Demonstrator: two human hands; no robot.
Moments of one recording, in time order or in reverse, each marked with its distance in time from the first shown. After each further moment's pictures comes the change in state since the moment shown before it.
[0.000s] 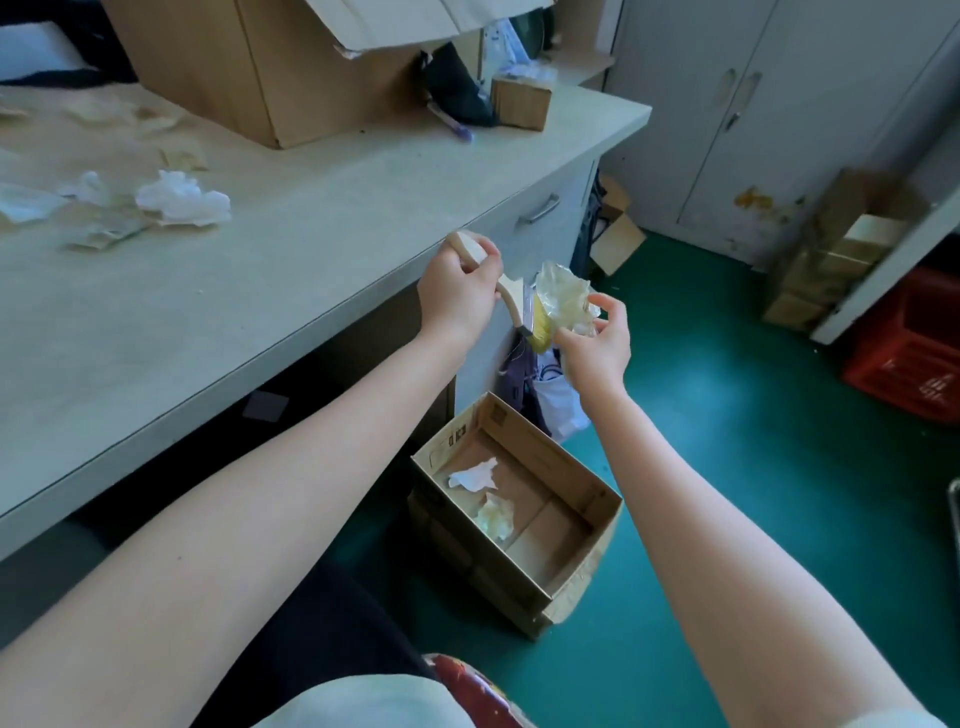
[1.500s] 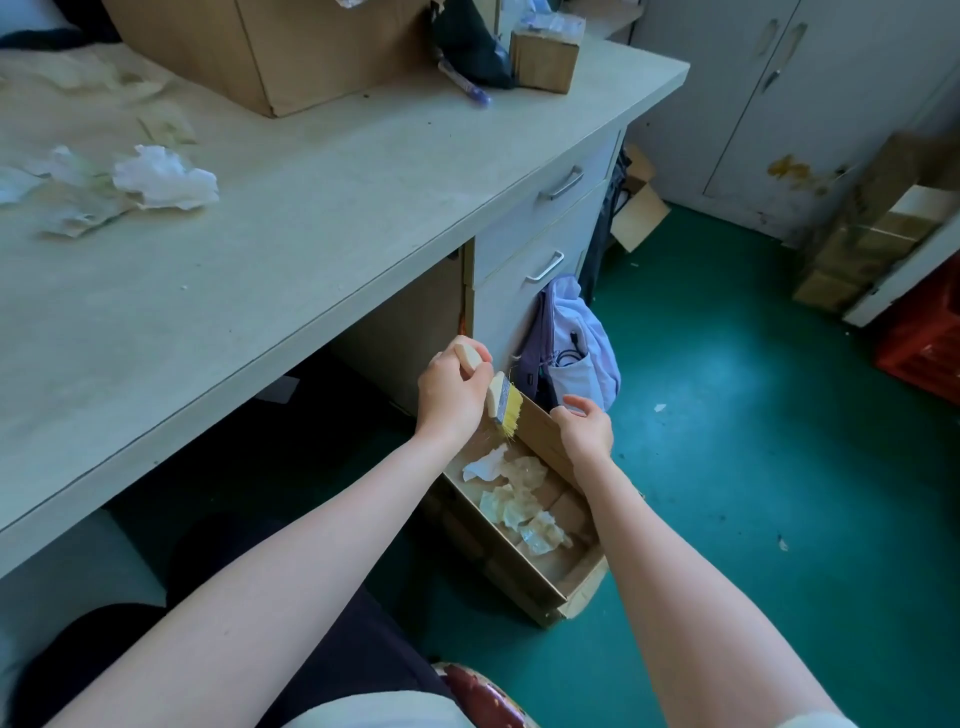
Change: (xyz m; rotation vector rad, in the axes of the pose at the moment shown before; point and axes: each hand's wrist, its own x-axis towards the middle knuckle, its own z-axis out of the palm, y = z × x) left_hand -0.015 -0.108 -0.016 0.411 -0.048 -0.090; right_hand 0.003 0.114 0.018 -0.225 -0.075 0.386
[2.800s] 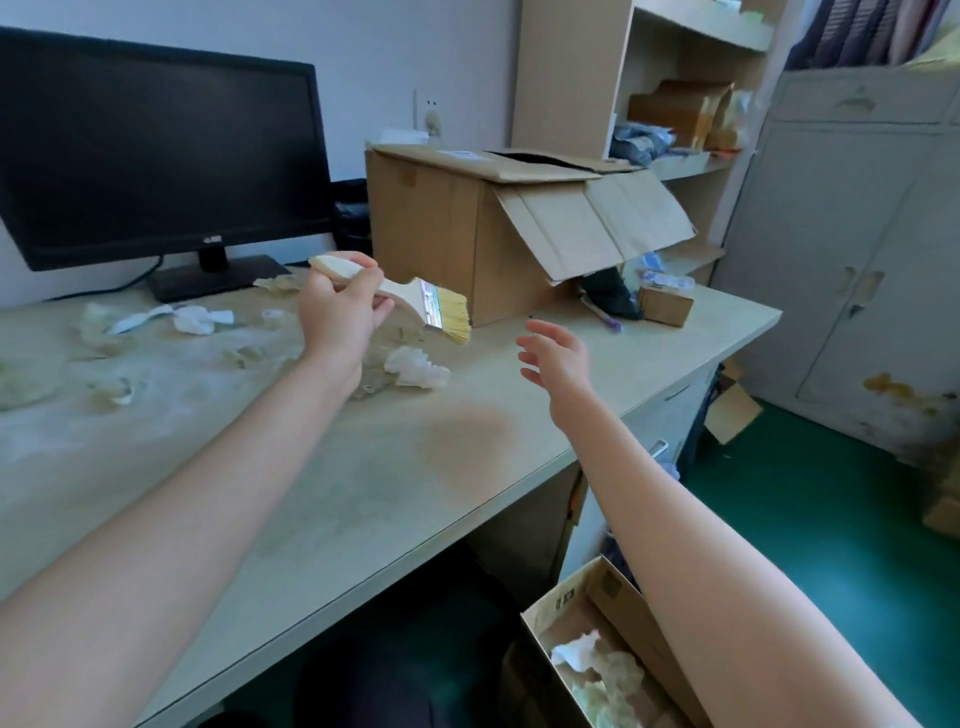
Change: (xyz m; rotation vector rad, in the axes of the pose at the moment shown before) left_hand 0.031 0.119 -0.295 -0.716 0.566 0.241; right_hand -0.151 -0.272 0.103 0.320 -0.422 -0.482
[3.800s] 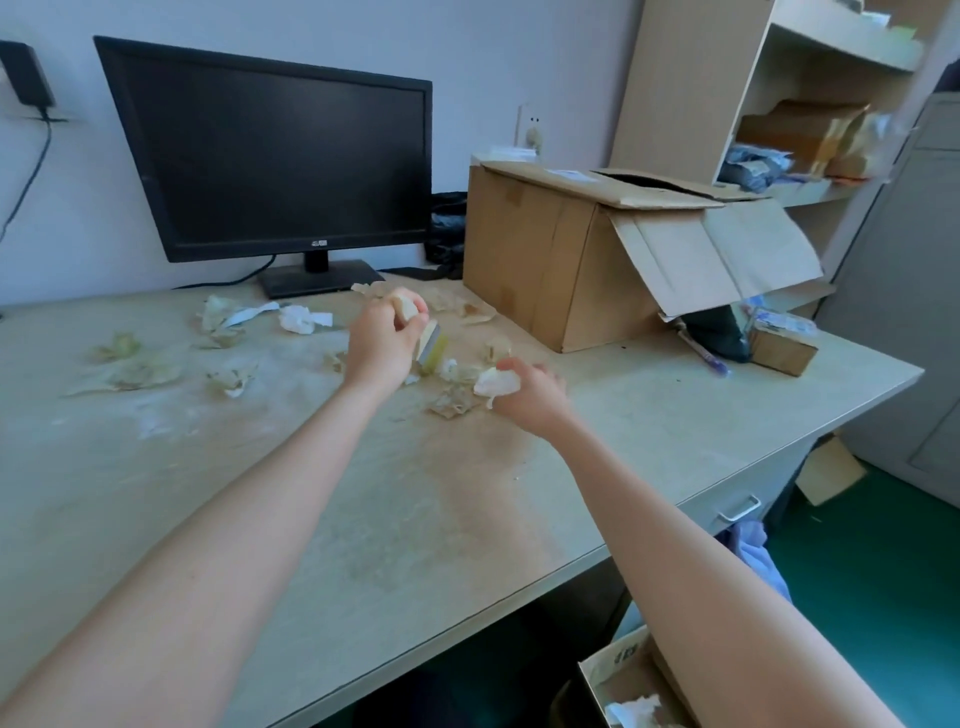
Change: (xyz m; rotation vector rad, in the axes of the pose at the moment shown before) left_hand 0.062 -0.033 -0.068 0.778 -0.030 0.251; right_hand 0.006 0.023 0.101 -0.973 -0.394 -0.261
